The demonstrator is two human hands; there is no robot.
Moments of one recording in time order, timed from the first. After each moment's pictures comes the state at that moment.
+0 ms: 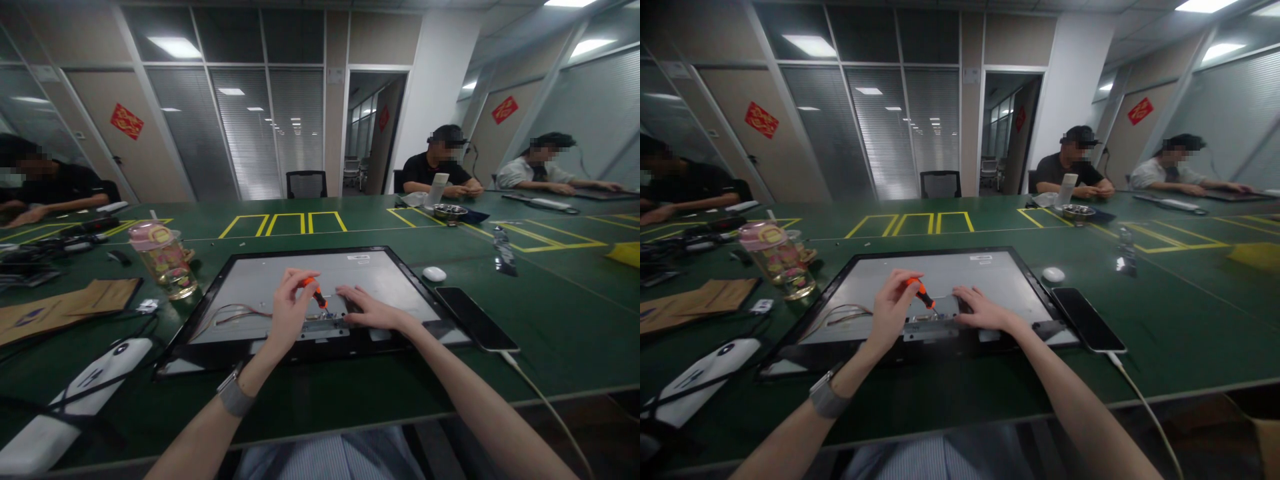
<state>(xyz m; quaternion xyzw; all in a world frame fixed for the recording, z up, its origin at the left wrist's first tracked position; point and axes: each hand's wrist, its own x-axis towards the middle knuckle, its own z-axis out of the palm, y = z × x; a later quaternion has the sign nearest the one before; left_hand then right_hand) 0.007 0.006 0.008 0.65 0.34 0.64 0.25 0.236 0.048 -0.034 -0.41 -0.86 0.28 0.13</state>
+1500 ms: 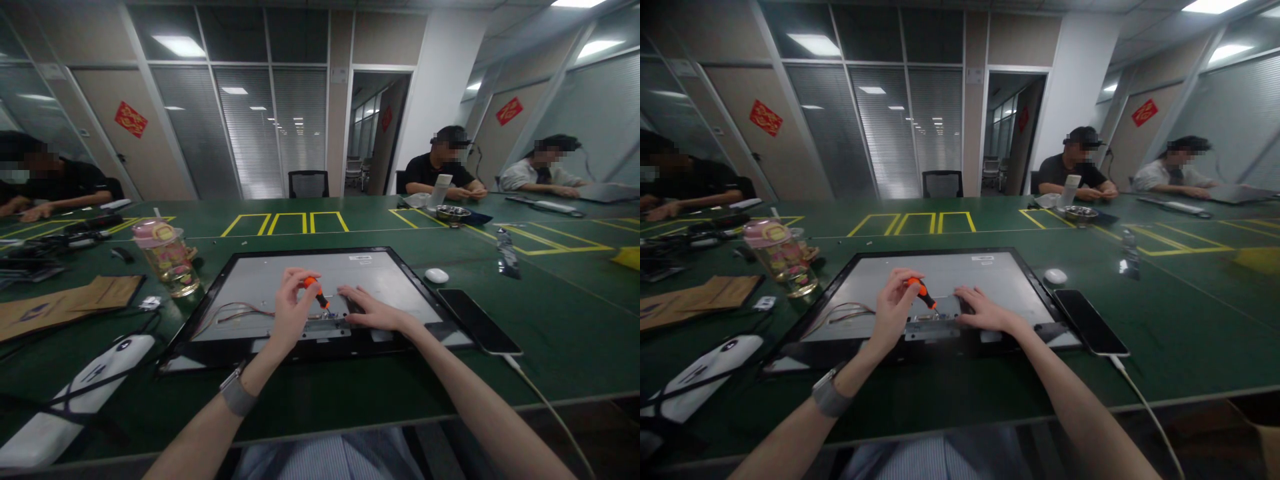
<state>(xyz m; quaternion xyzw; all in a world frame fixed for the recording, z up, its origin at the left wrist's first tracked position) 0.011 0.005 0.008 0.61 0.34 0.66 0.27 0.237 0.048 -0.034 -0.41 -0.86 0.28 0.14</state>
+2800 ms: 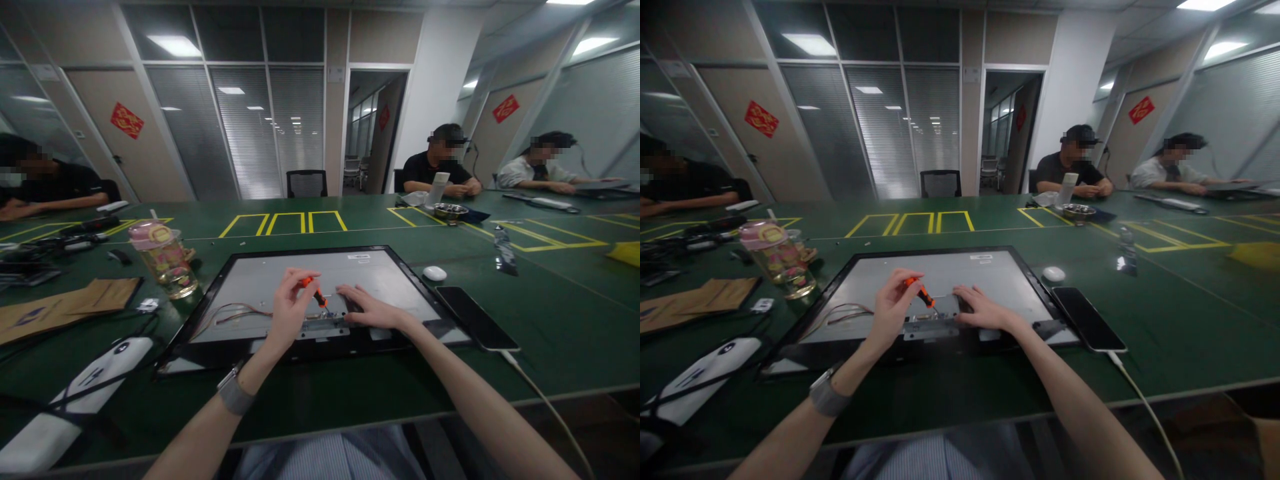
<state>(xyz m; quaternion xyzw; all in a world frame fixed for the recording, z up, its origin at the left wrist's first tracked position) 0.008 0.007 0.009 0.64 0.32 0.65 0.28 0.236 0.049 -0.035 -0.42 -0.86 0.27 0.13</state>
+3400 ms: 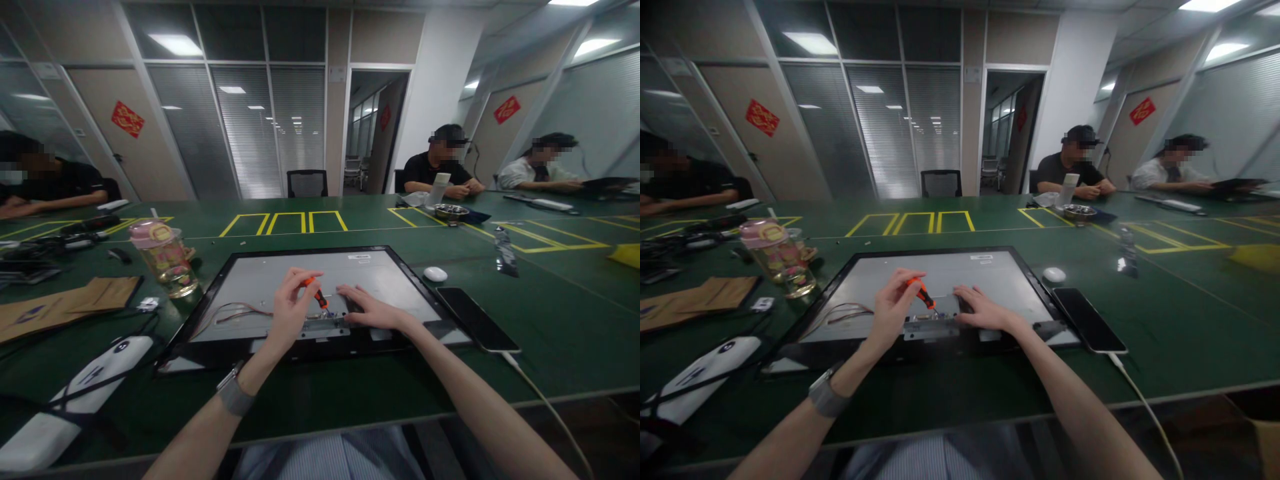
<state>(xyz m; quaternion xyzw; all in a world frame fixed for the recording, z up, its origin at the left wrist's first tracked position) 0.008 0.005 0.009 0.65 0.31 0.64 0.27 0.237 0.049 -0.037 -0.41 -0.86 0.27 0.13</state>
